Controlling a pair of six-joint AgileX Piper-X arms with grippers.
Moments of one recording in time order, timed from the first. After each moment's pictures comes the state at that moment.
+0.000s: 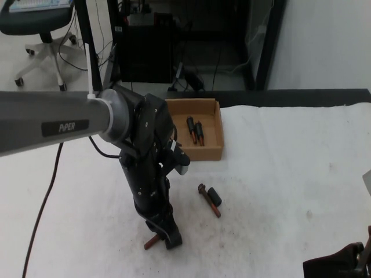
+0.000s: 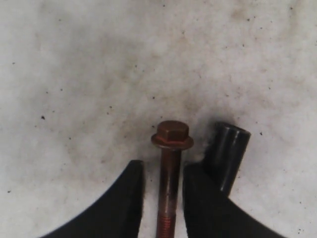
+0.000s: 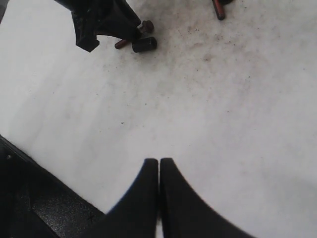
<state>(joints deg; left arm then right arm) -30.8 108.0 -69.0 51.2 11.7 24.4 21.9 34.2 -28.7 48.1 -26.5 18.1</state>
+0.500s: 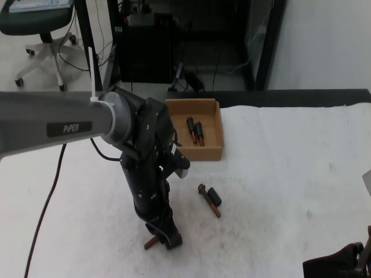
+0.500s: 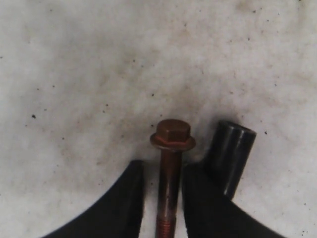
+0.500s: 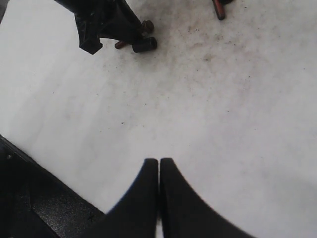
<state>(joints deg) -30.8 109.2 -69.1 51.3 12.5 24.4 21.9 34.2 -28.7 48.1 -26.5 18.1</state>
